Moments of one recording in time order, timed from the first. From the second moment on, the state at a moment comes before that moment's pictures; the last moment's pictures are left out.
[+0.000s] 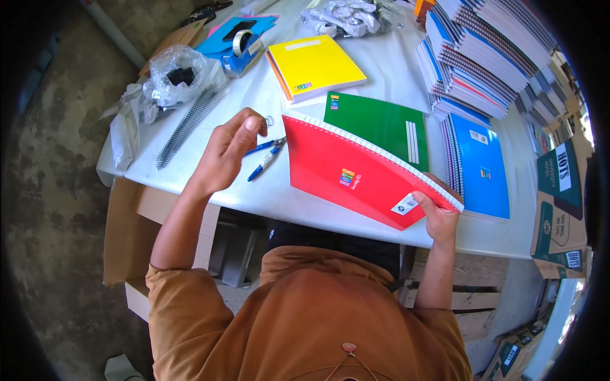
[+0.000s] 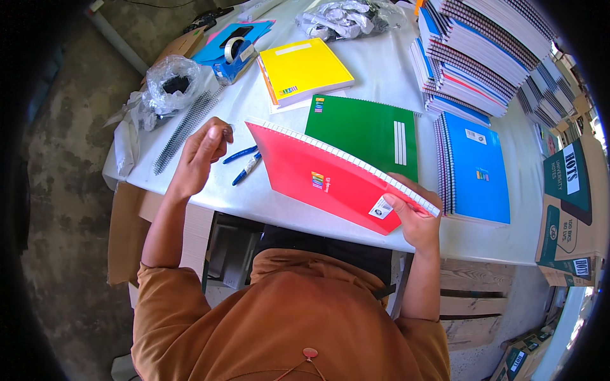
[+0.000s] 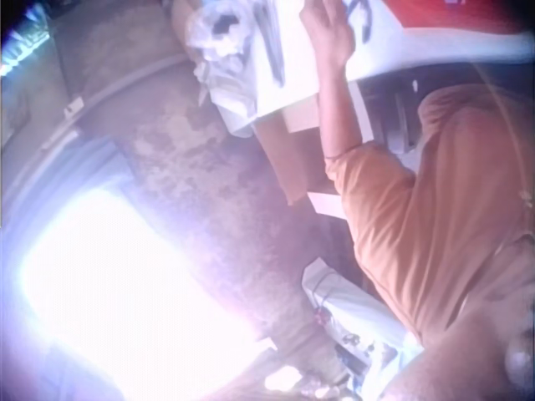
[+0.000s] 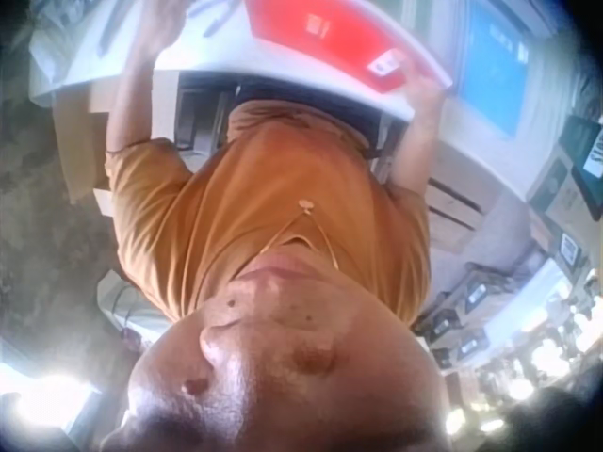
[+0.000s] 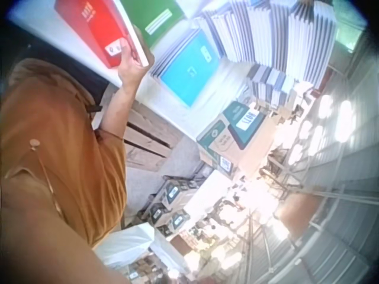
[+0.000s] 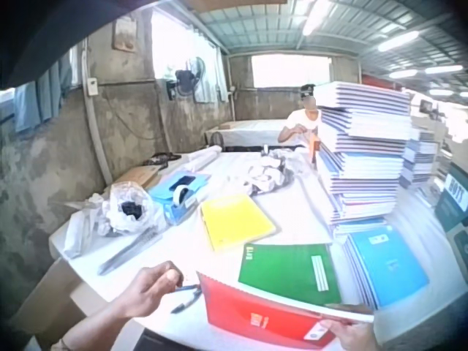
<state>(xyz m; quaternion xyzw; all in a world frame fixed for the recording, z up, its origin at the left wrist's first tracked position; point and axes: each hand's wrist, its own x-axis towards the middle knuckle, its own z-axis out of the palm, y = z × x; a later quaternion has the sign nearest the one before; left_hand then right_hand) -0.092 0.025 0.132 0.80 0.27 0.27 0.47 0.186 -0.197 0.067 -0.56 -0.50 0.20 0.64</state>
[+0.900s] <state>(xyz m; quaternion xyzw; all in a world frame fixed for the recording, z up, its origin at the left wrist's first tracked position) -0.084 0.029 0.180 0.91 0.17 0.21 0.32 0.197 -0.200 0.069 -0.54 -0.58 0.17 0.59</state>
